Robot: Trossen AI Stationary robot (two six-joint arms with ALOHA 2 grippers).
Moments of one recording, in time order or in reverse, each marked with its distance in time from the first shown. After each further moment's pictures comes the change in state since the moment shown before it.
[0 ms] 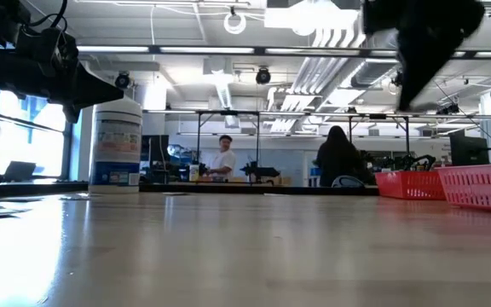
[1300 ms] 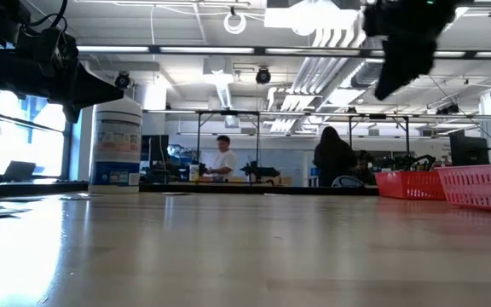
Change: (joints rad) left arm 0.000 0.000 0.000 0.000 0.000 0.000; right arm -0.295 -0.269 -0.119 0.214 -0.011 -0.232
